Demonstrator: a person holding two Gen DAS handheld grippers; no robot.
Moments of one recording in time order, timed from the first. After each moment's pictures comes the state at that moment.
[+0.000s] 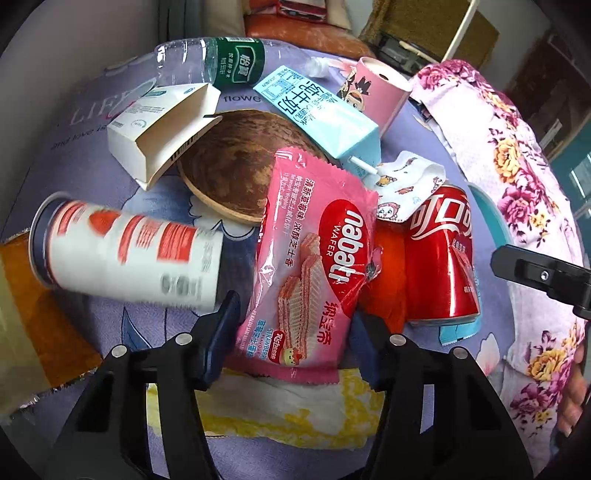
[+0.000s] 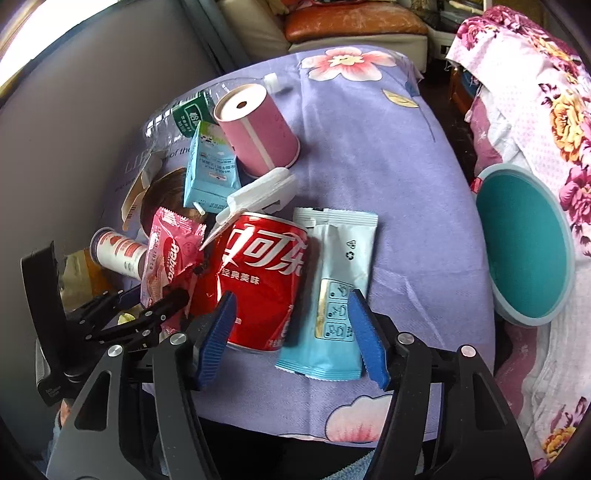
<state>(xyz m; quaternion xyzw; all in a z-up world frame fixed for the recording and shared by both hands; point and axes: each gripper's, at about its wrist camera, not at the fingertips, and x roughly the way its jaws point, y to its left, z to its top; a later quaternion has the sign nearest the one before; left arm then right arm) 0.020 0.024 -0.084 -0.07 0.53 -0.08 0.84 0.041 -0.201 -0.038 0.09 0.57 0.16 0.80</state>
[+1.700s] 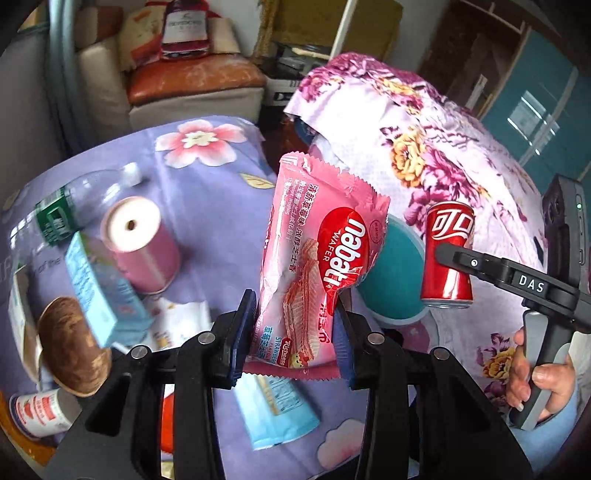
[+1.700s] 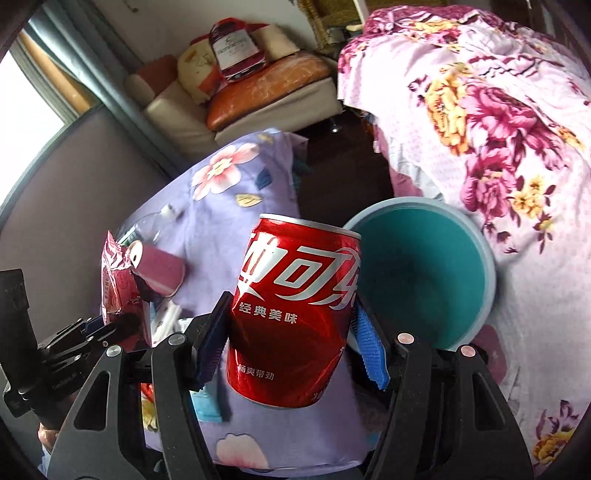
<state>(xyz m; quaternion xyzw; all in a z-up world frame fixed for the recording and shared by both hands) 0.088 -0.162 0.001 0.01 0.49 -0.23 0.84 0.058 -0.411 -0.010 0.22 0.47 0.05 0.85</state>
